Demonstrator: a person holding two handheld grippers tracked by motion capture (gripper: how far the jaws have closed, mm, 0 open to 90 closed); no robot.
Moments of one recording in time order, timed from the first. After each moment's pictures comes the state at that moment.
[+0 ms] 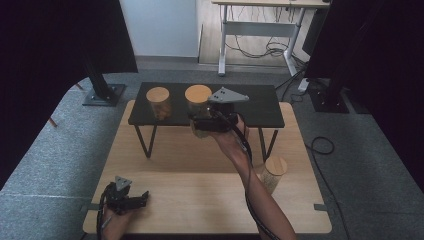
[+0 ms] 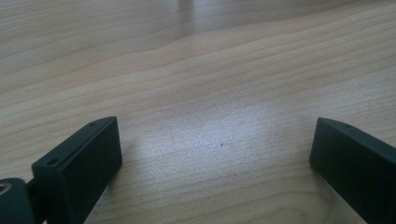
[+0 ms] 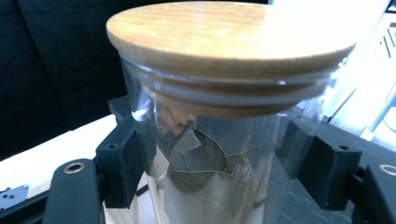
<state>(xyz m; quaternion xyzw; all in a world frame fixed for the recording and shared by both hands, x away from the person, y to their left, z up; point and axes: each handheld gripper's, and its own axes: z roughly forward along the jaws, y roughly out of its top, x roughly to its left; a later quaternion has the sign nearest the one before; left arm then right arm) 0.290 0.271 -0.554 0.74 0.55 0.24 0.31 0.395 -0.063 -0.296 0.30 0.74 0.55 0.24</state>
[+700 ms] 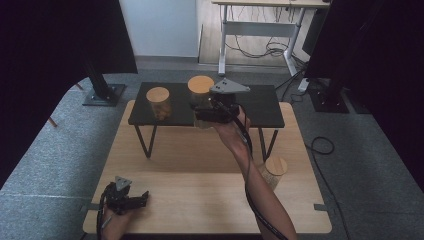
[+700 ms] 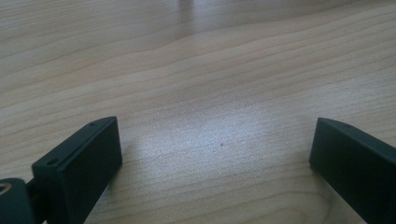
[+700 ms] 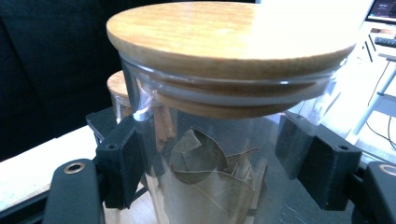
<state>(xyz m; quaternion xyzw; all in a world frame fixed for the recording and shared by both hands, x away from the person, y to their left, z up) 0.290 0.271 -0.554 0.74 0.55 0.24 0.31 0.413 -0.066 -0.286 0.31 0.73 0.55 0.26</state>
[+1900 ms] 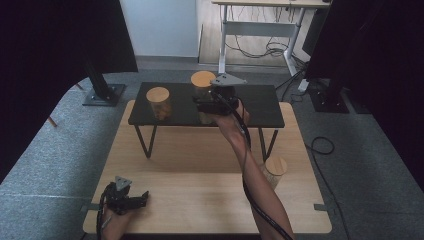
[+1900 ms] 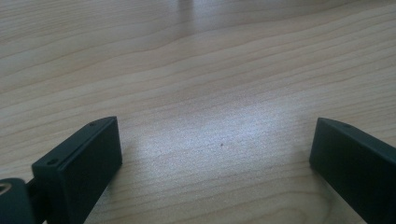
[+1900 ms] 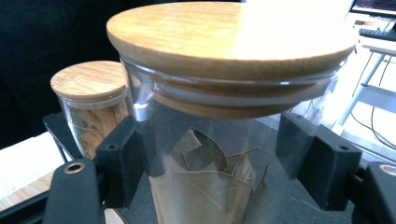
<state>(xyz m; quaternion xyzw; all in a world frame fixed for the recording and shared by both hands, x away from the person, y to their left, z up) 0.290 0.271 -0.554 0.74 0.55 0.24 0.31 0.445 -0.066 -0.295 0.33 0.73 0.53 0.27</state>
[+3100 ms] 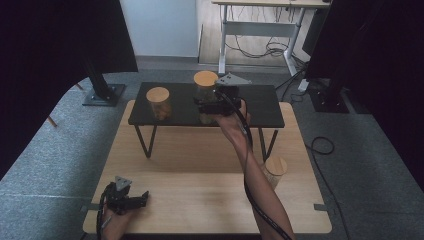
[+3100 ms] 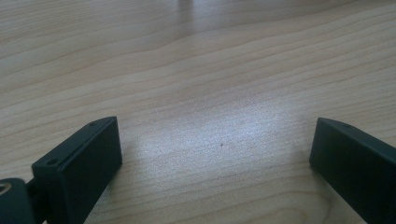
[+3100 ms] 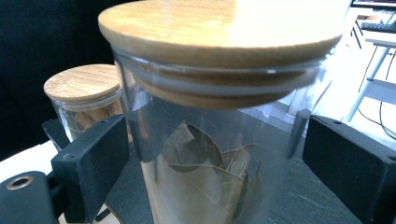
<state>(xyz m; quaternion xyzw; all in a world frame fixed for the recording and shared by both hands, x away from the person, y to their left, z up) 0.290 0.271 -0.554 0.74 0.55 0.24 0.31 0.449 -0.075 -0.300 0.35 0.72 0.54 0.25</state>
